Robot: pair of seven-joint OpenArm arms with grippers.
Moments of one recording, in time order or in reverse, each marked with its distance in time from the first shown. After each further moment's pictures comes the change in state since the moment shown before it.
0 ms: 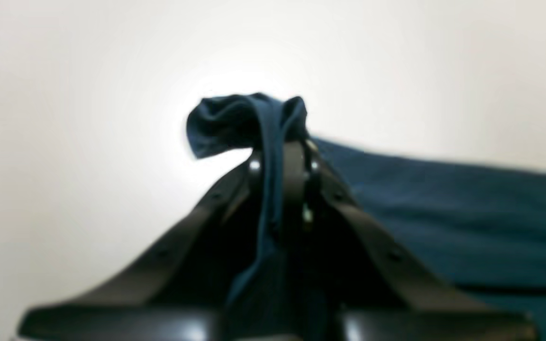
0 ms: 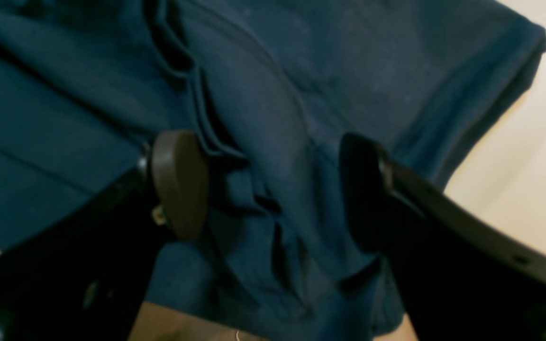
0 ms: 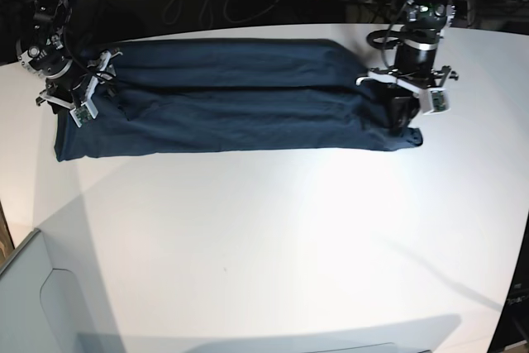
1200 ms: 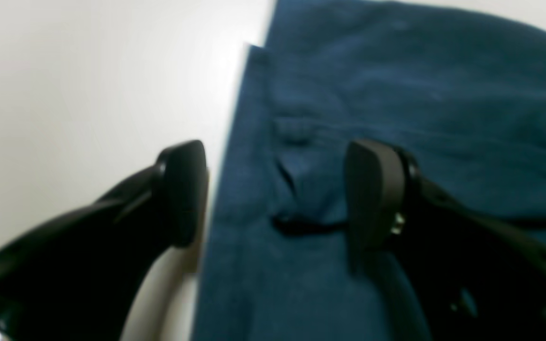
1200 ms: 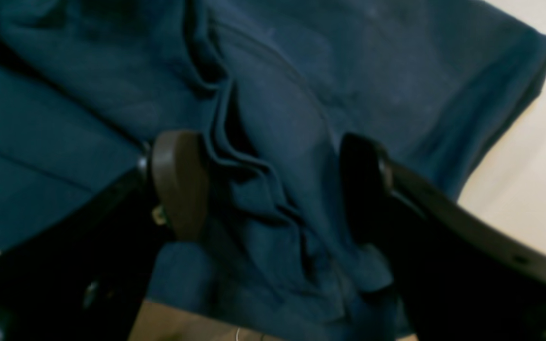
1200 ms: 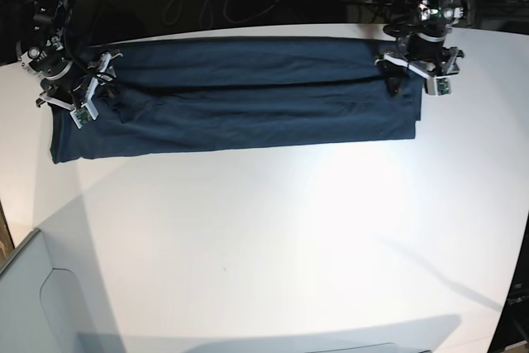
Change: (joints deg) left arm -0.5 -5.7 -4.6 -17.7 -2.3 -0.9 0.0; right arm 0.1 0.0 0.0 0.0 0.0 0.0 0.1
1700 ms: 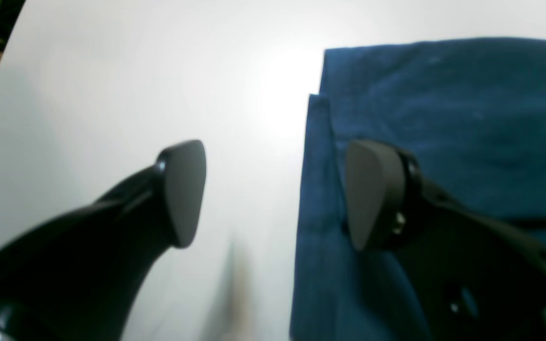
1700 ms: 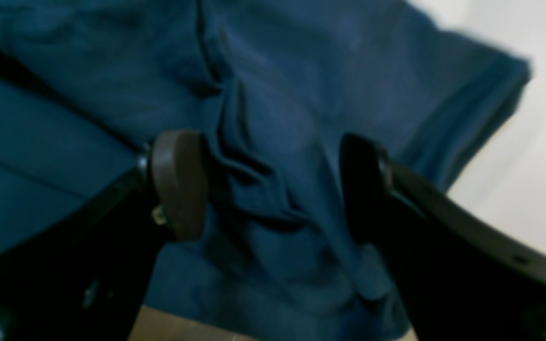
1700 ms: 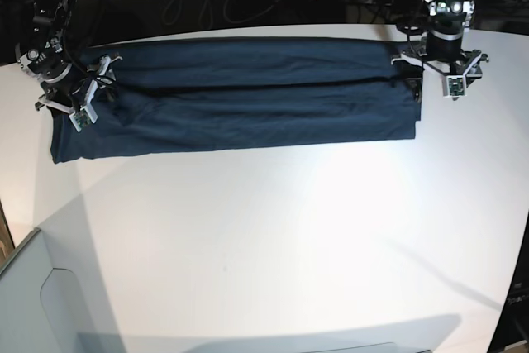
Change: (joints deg) left arm 2.0 0.9 -4.9 6.7 12.1 0.1 -0.4; right arm 0.7 0.0 0.0 0.5 0.1 0.0 -0.1
